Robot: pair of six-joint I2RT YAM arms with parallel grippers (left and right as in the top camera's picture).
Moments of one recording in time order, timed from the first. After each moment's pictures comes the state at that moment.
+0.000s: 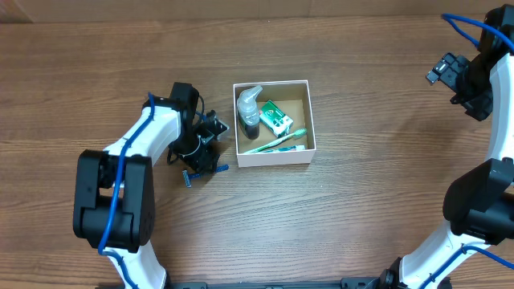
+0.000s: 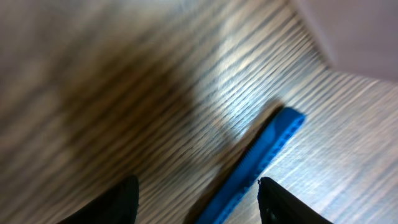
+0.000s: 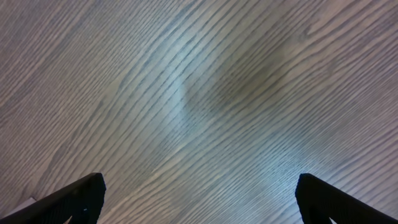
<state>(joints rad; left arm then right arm) -0.16 1.95 1.24 -0.91 0.21 0.56 -0.32 1.98 1.97 -1.33 0.04 0.46</state>
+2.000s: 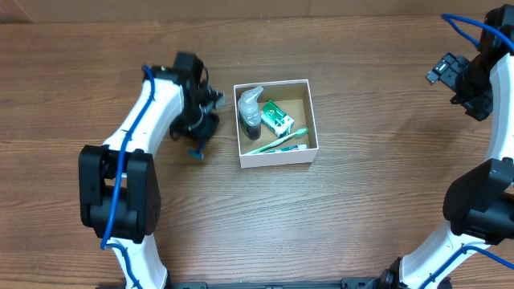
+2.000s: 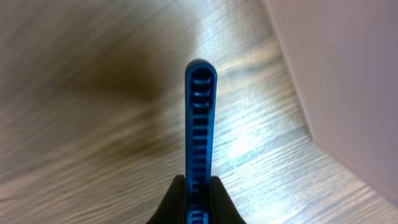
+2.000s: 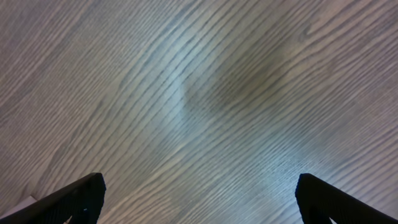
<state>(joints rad) -0.18 2.01 1.59 -1.13 0.14 0.24 -0.32 1.98 1.97 -1.33 0.04 0.46</state>
